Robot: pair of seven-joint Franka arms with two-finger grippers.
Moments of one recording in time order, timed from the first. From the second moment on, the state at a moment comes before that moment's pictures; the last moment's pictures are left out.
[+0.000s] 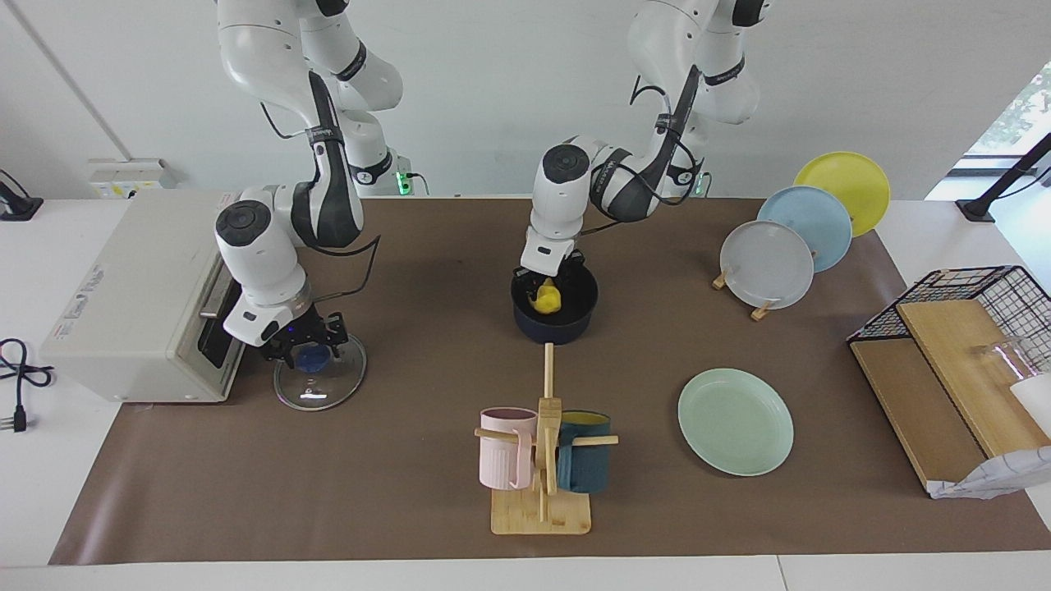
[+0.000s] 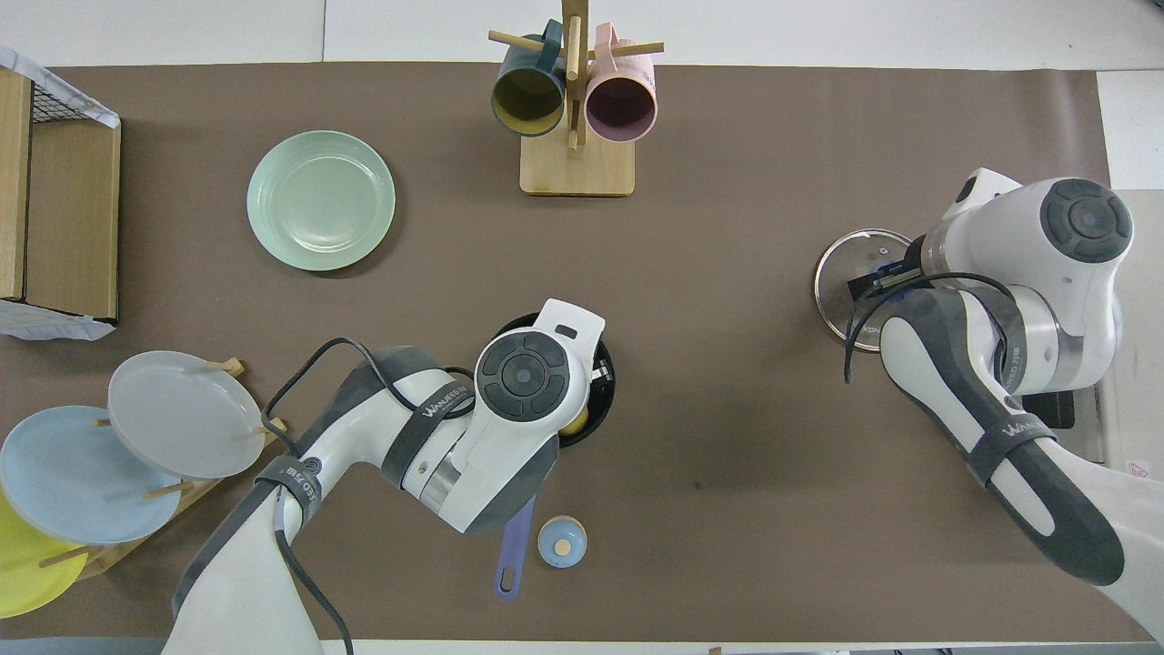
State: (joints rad) left arm -0.73 0.24 -0.04 -2.01 -0.06 2.26 -1.04; right arm -0.07 0.24 0.08 -2.04 -0.08 2.34 -0.22
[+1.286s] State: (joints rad) left arm -0.15 0.29 0.00 -1.66 -0.08 2.06 -0.25; right arm -0.06 0.01 0.09 -1.62 -0.03 1.56 -0.16
